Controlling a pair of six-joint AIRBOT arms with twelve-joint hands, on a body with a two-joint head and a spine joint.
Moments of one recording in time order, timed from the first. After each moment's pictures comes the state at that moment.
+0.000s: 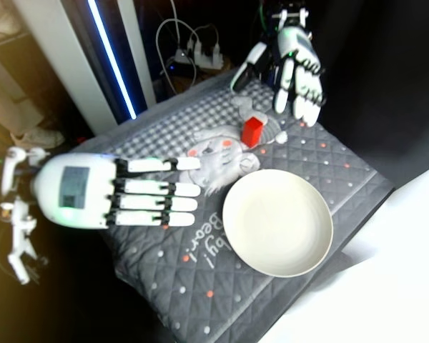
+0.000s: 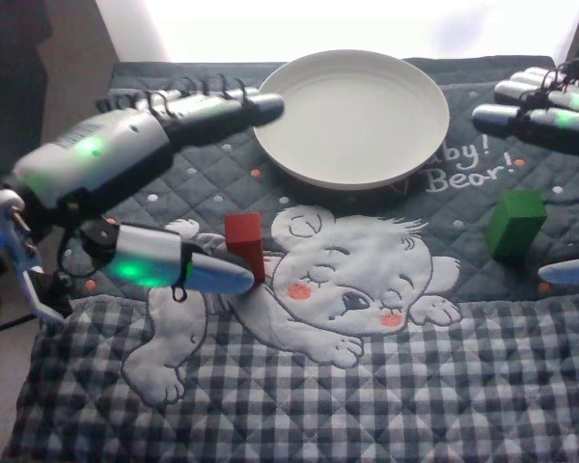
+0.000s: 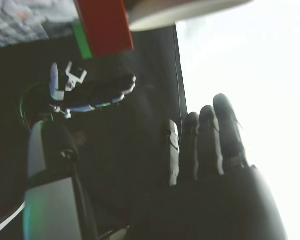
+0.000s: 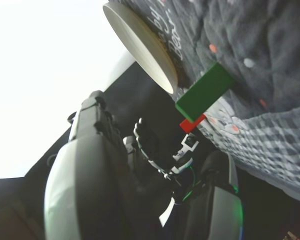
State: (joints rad) left arm 0.69 -1.03 1.14 0.06 -0.92 0.74; right arm -0.75 -1.00 1.34 -0.17 1.15 -0.33
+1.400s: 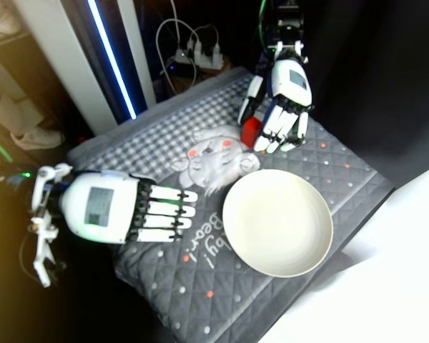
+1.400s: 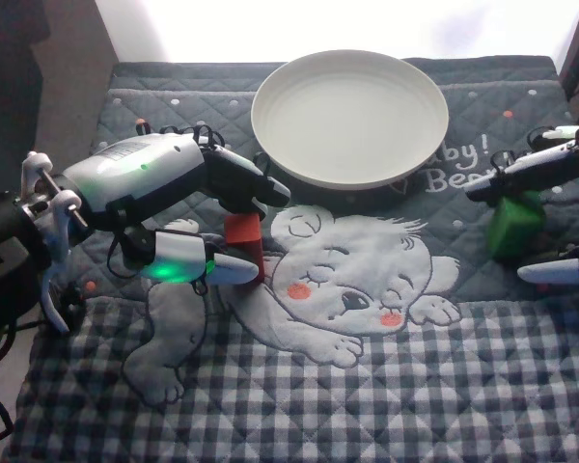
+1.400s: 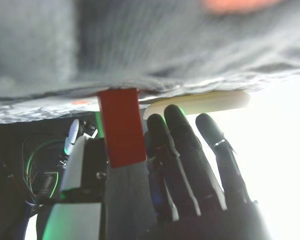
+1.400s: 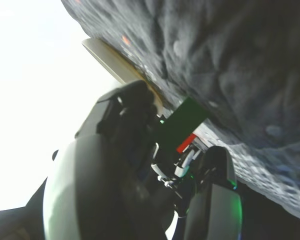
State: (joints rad) left arm 0.65 -1.12 1.23 0.08 -0.74 0.74; right arm -0.74 -1.09 1.41 -0.13 1.06 -0.31
